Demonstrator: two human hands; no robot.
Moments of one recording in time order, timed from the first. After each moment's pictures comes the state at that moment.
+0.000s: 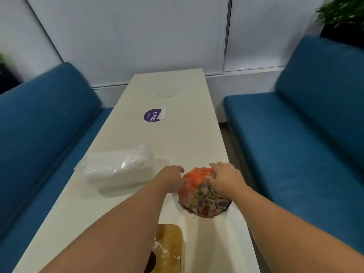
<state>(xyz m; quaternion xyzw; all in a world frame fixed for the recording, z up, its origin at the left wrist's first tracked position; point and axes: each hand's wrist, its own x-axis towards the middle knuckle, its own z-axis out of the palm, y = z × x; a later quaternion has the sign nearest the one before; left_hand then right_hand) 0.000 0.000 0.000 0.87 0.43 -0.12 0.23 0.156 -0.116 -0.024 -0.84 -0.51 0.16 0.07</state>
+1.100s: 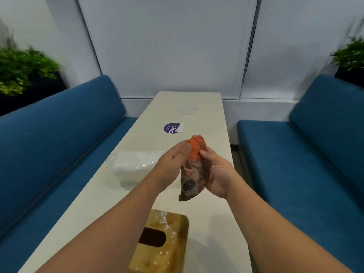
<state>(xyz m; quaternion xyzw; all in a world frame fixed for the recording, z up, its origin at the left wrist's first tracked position) -0.069 -0.085 0.133 0.70 0.30 0.32 0.57 0.063 -0.152 0.128 -0.43 -0.25 0.61 0.62</state>
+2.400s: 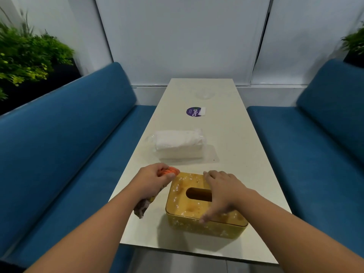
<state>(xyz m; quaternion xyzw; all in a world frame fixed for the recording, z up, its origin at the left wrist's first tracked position) -0.297 -0.054 0.063 0.79 0.49 0.12 0.34 -0.091 -0.175 0.068 -0.72 -0.66 0.16 -0.11</state>
